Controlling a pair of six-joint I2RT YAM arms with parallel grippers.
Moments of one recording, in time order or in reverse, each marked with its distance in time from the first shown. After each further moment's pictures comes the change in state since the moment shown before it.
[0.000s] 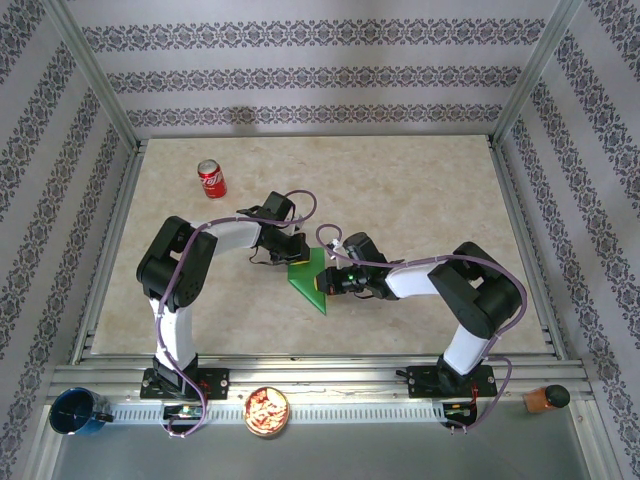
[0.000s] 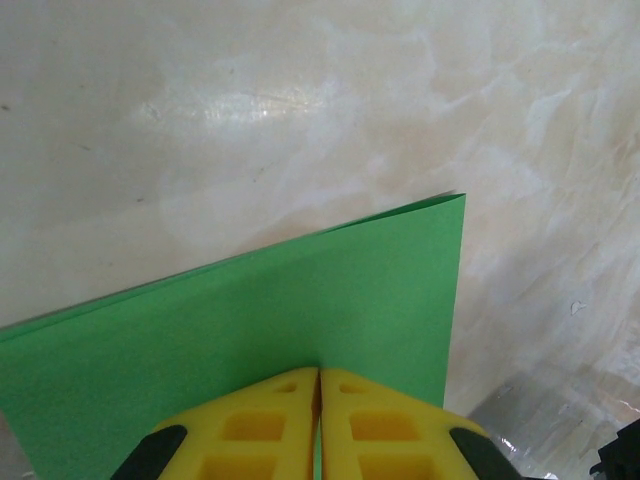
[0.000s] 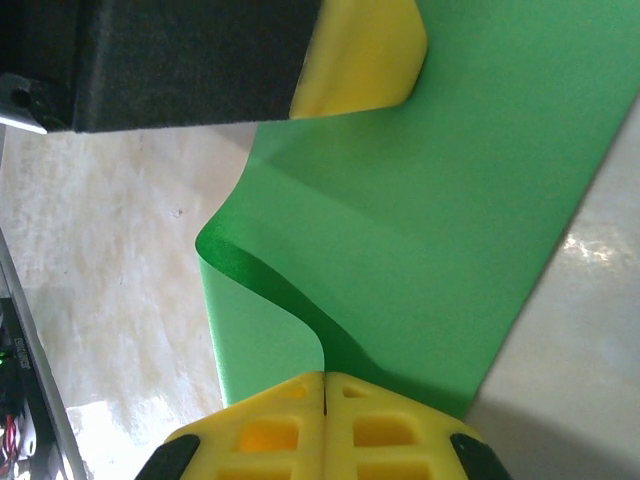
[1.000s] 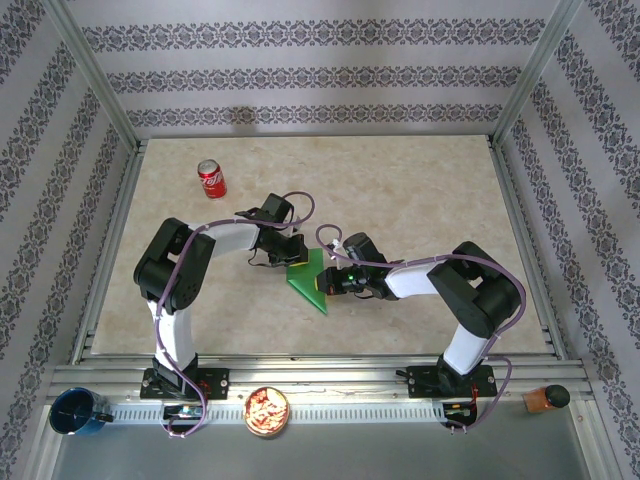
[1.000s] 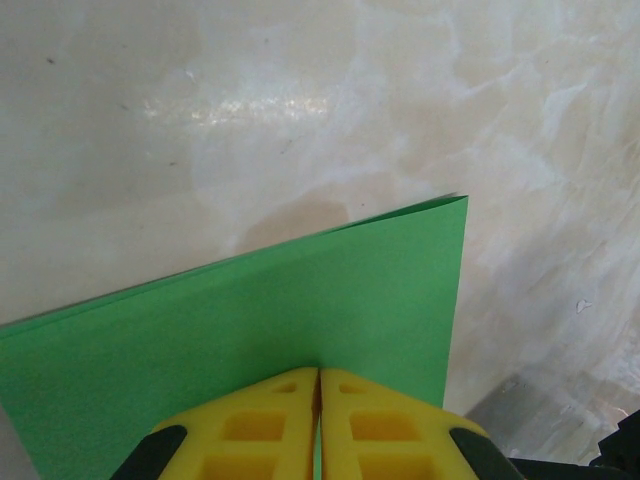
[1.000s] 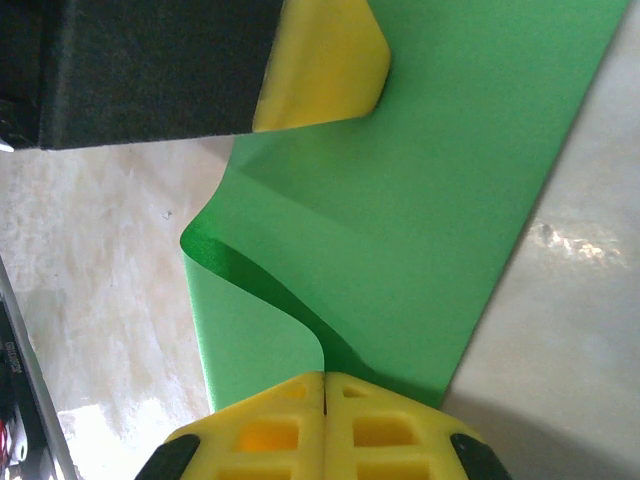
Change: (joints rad) left arm -0.001 -0.023 -0.030 0.011 -0.015 -0.029; right arm 0.000 0.004 -0.002 0.000 0.011 0.000
